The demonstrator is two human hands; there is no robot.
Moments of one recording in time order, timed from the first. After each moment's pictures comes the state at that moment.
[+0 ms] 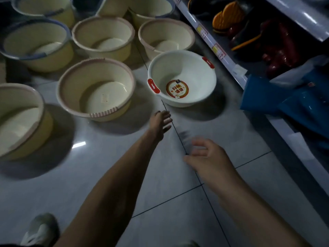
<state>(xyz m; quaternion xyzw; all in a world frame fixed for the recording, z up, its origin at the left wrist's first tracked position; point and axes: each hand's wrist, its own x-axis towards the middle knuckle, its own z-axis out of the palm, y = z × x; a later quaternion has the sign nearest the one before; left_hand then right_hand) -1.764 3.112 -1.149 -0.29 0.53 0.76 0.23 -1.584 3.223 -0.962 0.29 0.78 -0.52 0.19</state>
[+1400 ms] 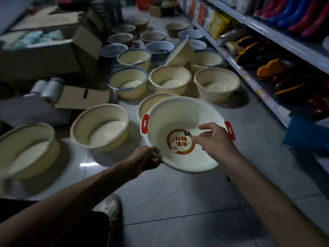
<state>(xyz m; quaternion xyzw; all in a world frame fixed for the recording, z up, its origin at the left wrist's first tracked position) -1.555 2.869 -0.969 -0.24 0.59 0.73 0.25 -1.577 3.109 -0.874 0.08 0.85 -0.51 0.13</state>
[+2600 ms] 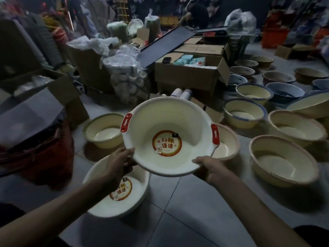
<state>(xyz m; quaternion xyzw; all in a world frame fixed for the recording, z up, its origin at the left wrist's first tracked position) -1.210 2.529 -0.846 -0.47 0.54 0.66 -0.22 -1.435 2.709 -0.867 0.11 0.65 -0.60 0.45</state>
